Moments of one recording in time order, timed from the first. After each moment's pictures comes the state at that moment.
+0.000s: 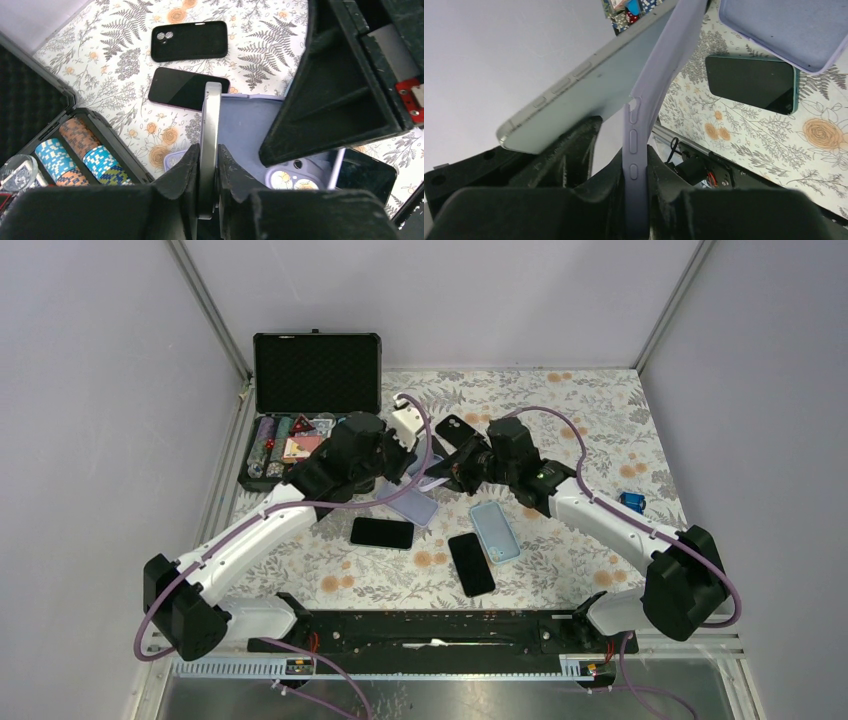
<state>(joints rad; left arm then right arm) -0.71 1.25 1.13 -0.34 0.06 0.12 0.65 1.38 1.00 -0.12 -0.34 1.46</state>
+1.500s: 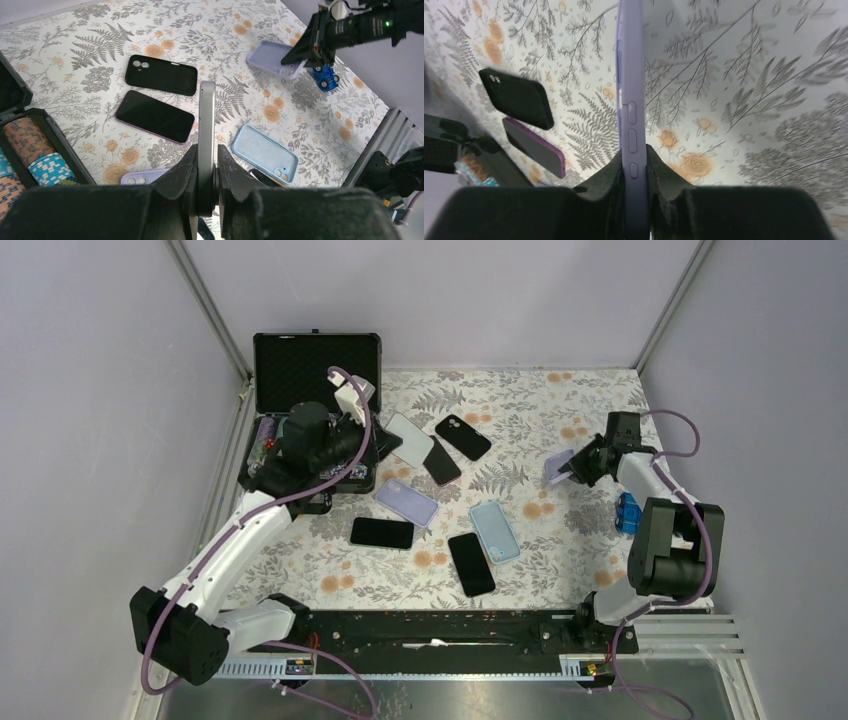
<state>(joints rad) -0.44 1.13 1.04 -0.16 0.39 -0.21 -0.14 1.54 0.95 -0.40 -0.23 0.82</state>
